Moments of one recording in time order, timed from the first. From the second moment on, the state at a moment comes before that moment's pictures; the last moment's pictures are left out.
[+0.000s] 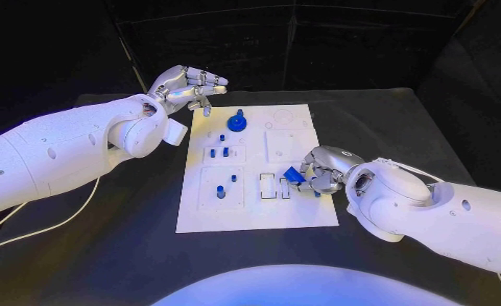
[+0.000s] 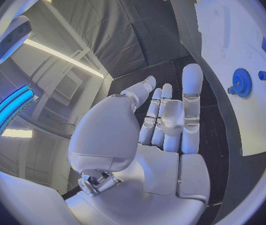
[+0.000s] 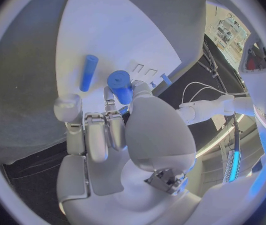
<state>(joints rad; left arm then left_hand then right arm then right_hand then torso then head) 1.22 -0.79 -0.07 1.34 -0.26 -0.14 0.37 1.28 -0.07 0.42 -0.10 0.05 1.00 0.18 0.14 0.07 1.01 0.10 0.38 0.11 1.39 0.01 1.25 0.91 0.15 1.30 0.11 0.75 0.68 0.94 -0.97 -0.01 1.86 -1.53 -0.35 -0.52 1.31 -0.02 -0.15 0.27 0.66 0.95 0.09 0.40 0.28 1.47 0.02 1.47 1.31 1.46 -0.05 1.54 1.31 0.14 1.27 0.06 1.26 0.87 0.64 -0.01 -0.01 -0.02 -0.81</state>
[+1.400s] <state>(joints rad) 1.22 -0.78 -0.07 1.34 -0.26 -0.14 0.37 1.27 -0.07 0.42 -0.10 0.05 1.00 0.18 0.14 0.07 1.00 0.10 0.38 0.11 1.39 0.01 1.25 0.91 0.15 1.30 0.11 0.75 0.68 0.94 -0.84 -0.01 1.82 -1.34 -0.34 -0.53 1.22 0.03 -0.22 0.29 0.43 1.00 0.06 0.42 0.33 1.47 0.00 1.46 1.31 1.46 -0.06 1.54 1.31 0.14 1.28 0.04 1.26 0.87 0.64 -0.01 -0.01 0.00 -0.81</state>
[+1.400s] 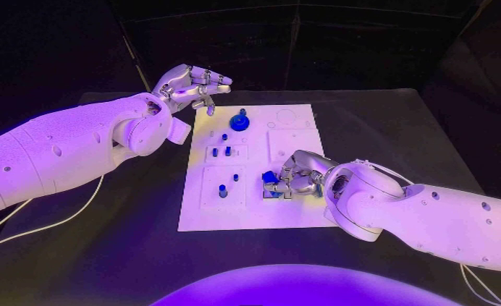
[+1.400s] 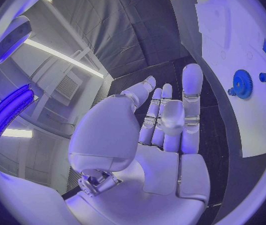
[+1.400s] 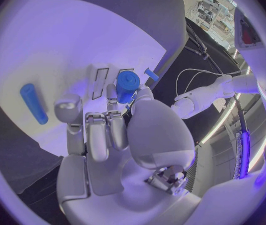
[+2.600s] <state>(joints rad) 1.22 -0.79 -0.07 1.34 -0.26 -0.14 0.37 1.27 -0.07 0.42 -0.10 0.05 1.00 0.18 0.14 0.07 1.00 0.10 0.38 0.11 1.39 0.01 1.25 0.91 0.15 1.30 0.11 0.75 0.68 0.94 -0.92 -0.01 1.86 -1.38 -0.43 -0.50 1.17 0.00 -0.19 0.25 0.25 0.97 0.08 0.43 0.38 1.46 -0.01 1.41 1.31 1.47 -0.07 1.54 1.31 0.14 1.26 0.04 1.24 0.84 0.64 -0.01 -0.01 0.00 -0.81</state>
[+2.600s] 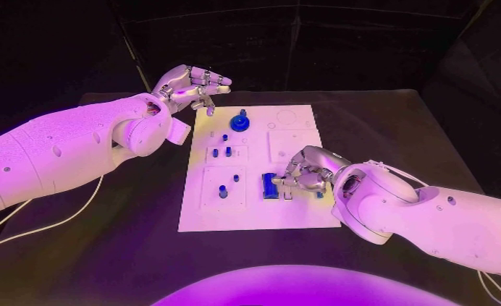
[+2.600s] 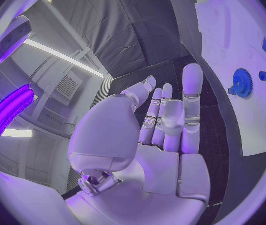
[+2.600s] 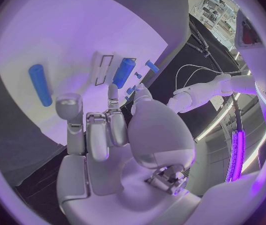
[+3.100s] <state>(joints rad) 1.22 -0.79 -0.07 1.34 -0.26 -0.14 0.37 1.27 -0.07 0.42 -0.10 0.05 1.00 0.18 0.14 0.07 1.00 0.10 0.38 0.11 1.39 0.01 1.25 0.91 0.15 1.30 0.11 0.75 0.68 0.94 -1.05 -0.01 1.85 -1.43 -0.42 -0.50 1.22 0.01 -0.20 0.23 0.30 0.95 0.08 0.40 0.37 1.47 0.00 1.41 1.31 1.47 -0.07 1.54 1.31 0.14 1.26 0.04 1.24 0.85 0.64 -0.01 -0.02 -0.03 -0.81</state>
